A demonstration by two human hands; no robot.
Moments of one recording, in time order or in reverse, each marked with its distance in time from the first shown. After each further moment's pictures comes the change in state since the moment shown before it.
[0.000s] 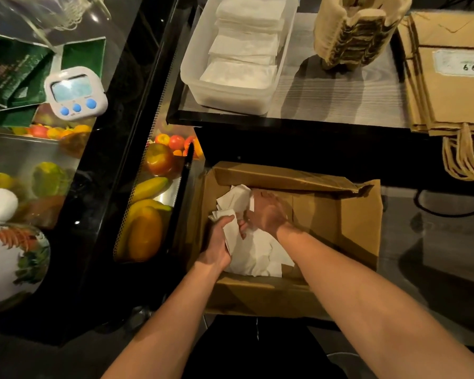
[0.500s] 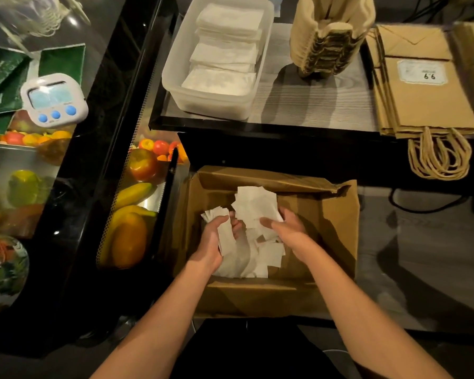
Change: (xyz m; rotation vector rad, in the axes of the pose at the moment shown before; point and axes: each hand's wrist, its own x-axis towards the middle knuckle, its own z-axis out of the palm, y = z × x) left_hand 0.000 0.001 0.015 0.000 0.004 -0.116; right_hand -0.076 0.050 -0.034 0.878 -0.008 0.454
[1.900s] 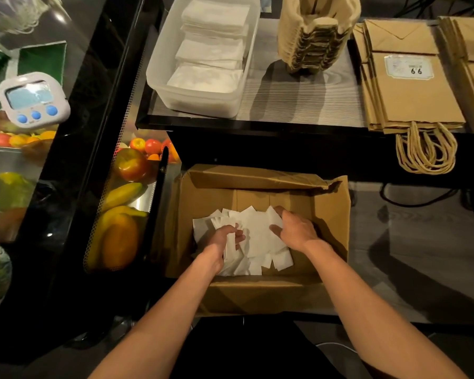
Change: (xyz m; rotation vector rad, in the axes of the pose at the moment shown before) left_hand 0.003 -0.016 0.022 0.264 0.180 -0.181; right_hand 0.015 0.022 -0.035 -0.873 0.009 -0.269
